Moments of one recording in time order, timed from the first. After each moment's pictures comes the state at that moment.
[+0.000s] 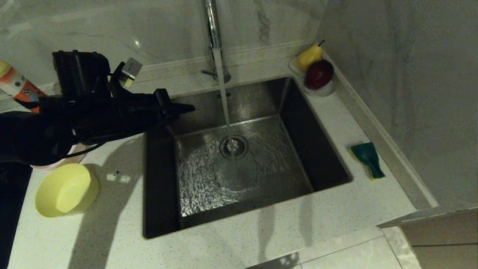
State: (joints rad) left arm -0.23 1.72 -1.20 -0.38 -0.46 -0.51; right arm 0.00 0.00 0.00 0.00 0.02 -0.04
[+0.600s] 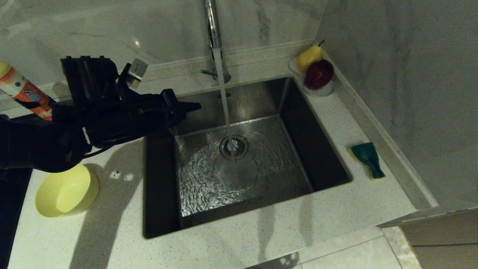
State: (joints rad) left arm -0.26 1.75 -1.17 -0.52 -0.44 -0.54; right arm 0.00 0.00 0.00 0.00 0.02 -0.04
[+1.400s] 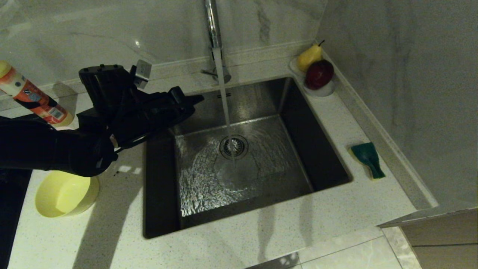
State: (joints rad) left arm -0.27 1.86 -1.17 -0.77 -0.34 -0.58; right arm 0.00 0.00 0.00 0.00 0.02 -0.04
